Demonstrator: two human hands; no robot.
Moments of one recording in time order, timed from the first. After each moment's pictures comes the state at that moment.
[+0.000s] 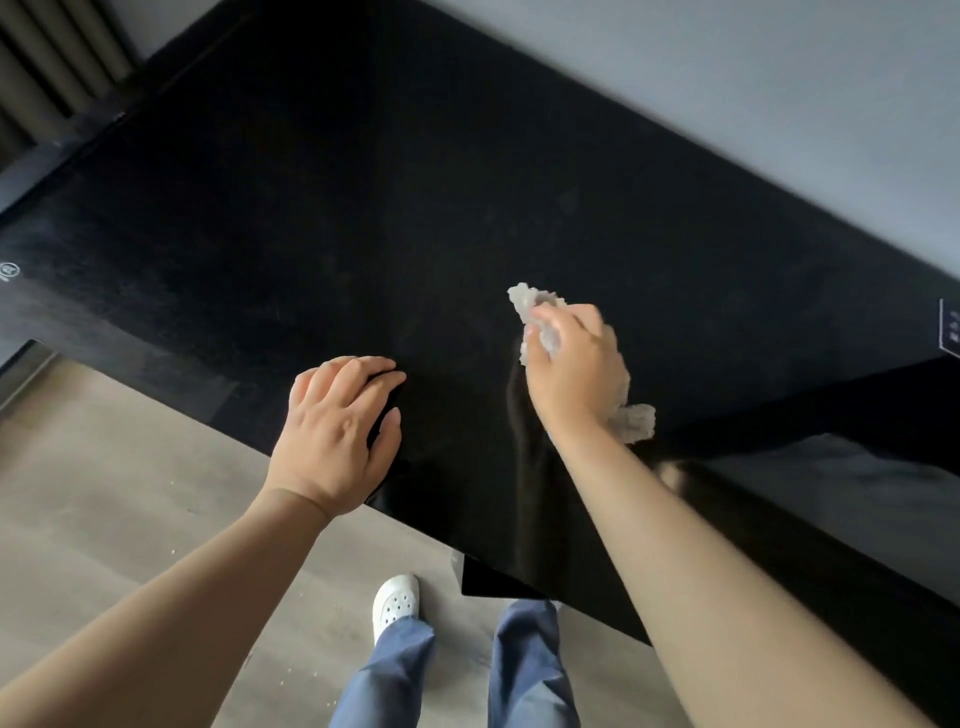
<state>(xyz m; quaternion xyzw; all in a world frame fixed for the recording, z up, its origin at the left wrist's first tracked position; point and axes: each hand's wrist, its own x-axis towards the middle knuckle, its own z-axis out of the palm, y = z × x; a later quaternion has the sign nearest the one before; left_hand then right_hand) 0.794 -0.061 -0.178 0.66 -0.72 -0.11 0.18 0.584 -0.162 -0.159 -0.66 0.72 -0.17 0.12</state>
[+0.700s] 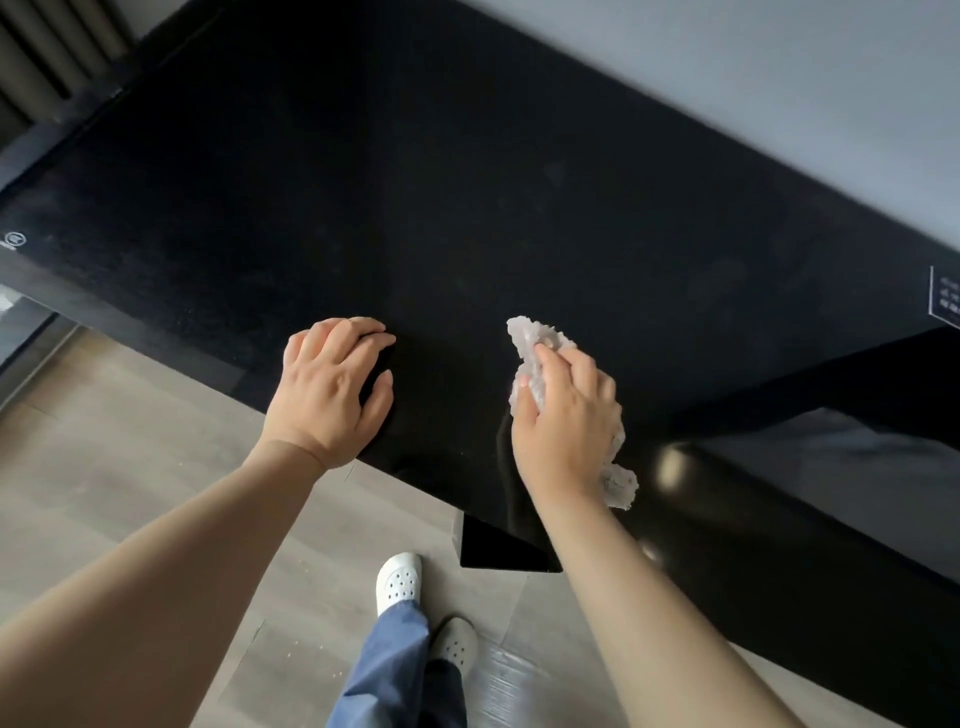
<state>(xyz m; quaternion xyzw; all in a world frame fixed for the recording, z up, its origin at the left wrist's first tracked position) 0.790 -0.062 -0.178 0.66 -0.73 -0.09 0.17 0.569 -0.072 -0.173 -0.67 0.72 -0.16 0.06</state>
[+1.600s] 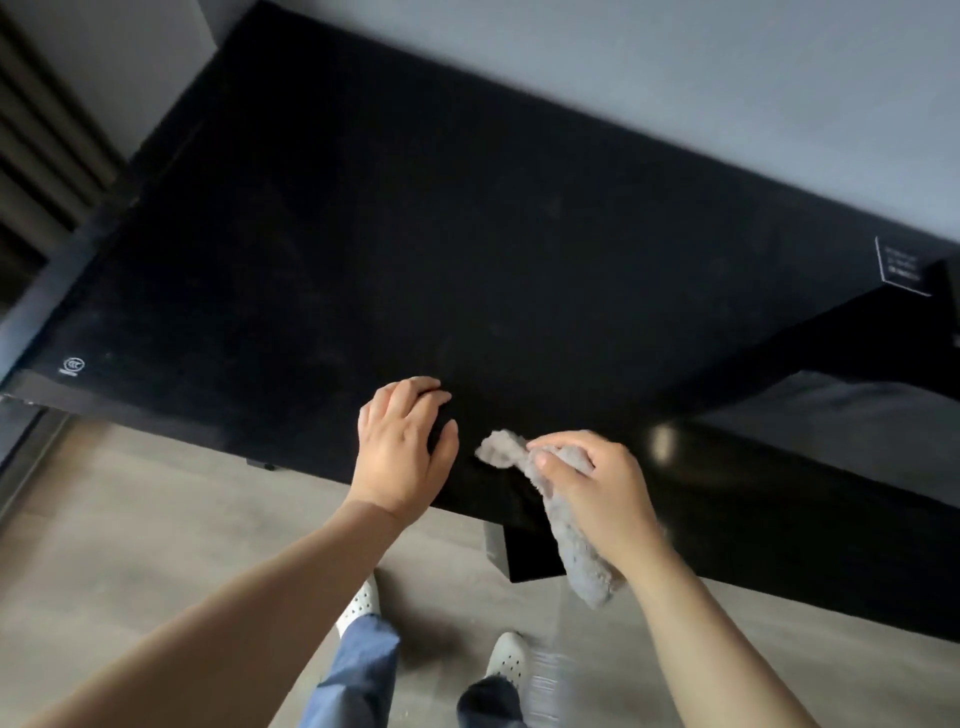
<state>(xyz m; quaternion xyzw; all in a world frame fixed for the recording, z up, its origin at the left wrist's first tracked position) 0.809 -0.069 -0.172 0.62 -0.72 -0.22 0.21 0.607 -0.036 -0.115 -0.53 0.71 -0.24 0.40</state>
